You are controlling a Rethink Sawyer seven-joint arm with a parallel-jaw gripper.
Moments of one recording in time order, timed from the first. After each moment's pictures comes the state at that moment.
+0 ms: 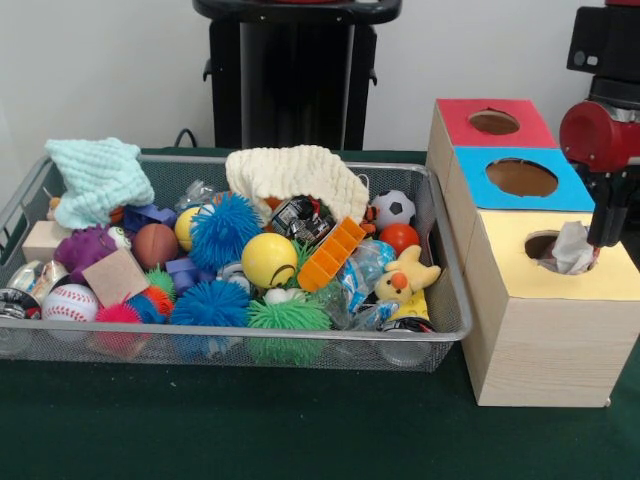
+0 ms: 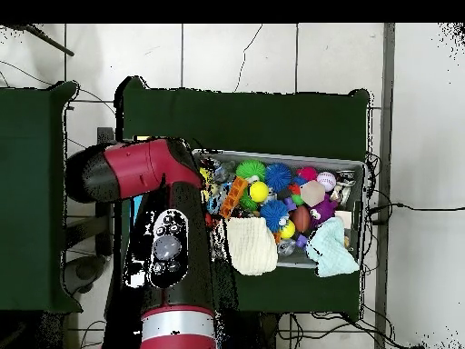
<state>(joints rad) 0.15 -0.55 -0.05 1.28 -0.14 0.57 1.59</state>
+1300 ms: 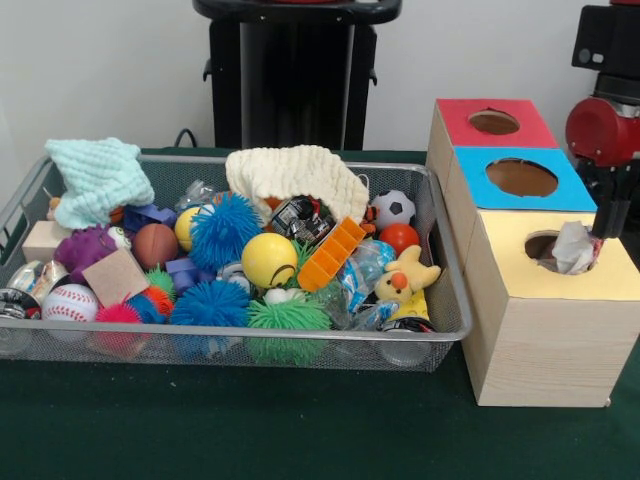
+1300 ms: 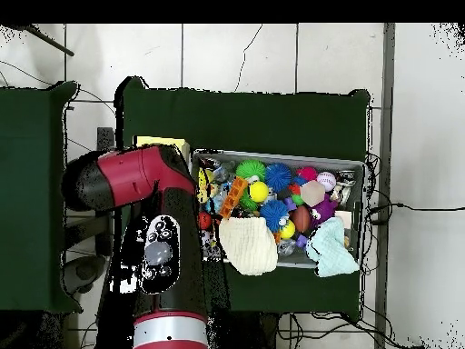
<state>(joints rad) 0.16 -0.56 -0.05 1.32 -0.14 0.56 1.59</state>
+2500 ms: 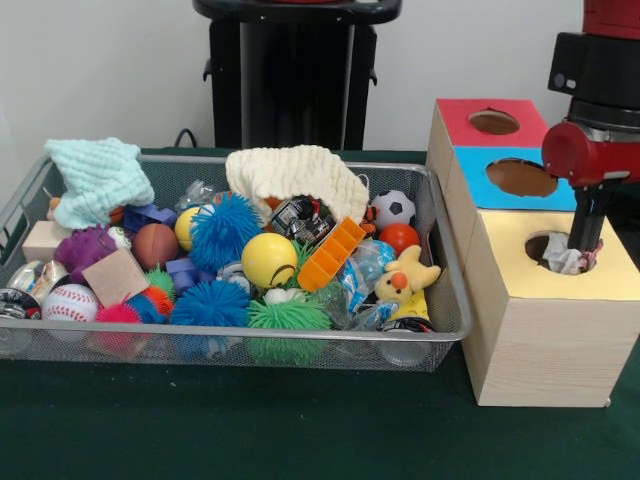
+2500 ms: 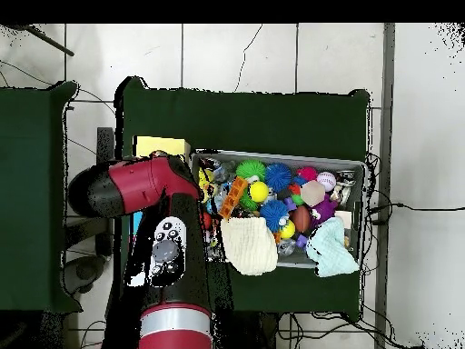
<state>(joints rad) 0.16 -0.53 -0.04 1.37 -0.14 0.49 1.59</state>
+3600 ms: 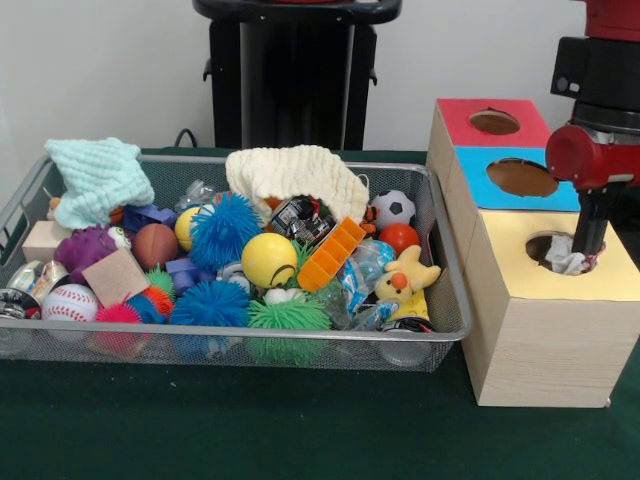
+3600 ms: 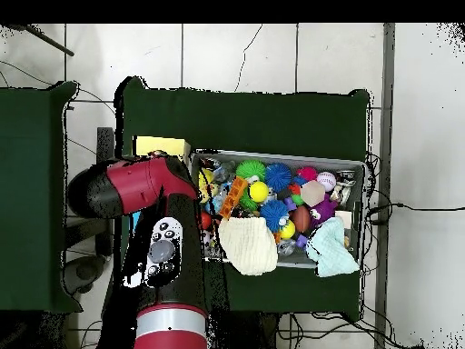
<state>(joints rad) 0.17 -0.52 -0.06 1.36 -0.14 0.46 1.59</state>
